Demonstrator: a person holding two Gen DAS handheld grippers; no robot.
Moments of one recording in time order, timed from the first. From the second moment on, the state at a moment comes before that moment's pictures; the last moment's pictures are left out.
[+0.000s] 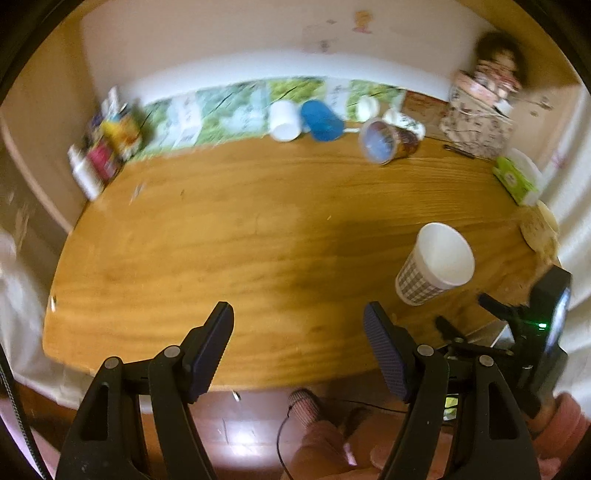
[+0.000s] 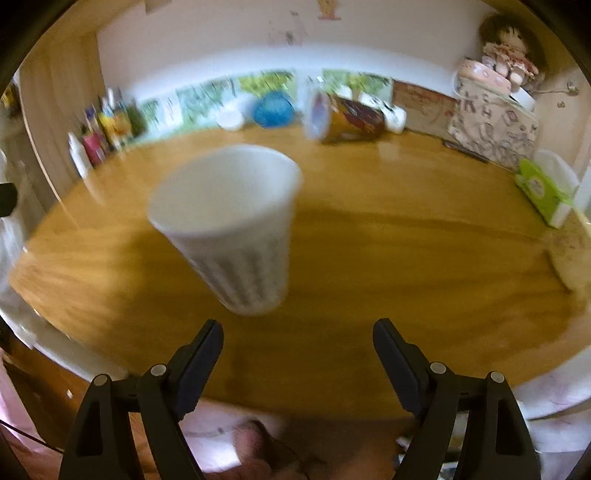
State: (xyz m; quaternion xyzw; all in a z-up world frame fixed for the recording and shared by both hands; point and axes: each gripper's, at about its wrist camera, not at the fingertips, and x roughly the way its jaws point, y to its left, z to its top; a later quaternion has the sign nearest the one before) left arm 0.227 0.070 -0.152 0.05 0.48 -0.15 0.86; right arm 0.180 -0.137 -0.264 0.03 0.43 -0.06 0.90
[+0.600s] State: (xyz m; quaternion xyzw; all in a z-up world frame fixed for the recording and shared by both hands) left arm 0.164 0.039 -0.140 -0.01 0.56 -0.07 0.83; right arm 0.113 -0.201 -0.182 0.10 0.53 -0.06 0.84
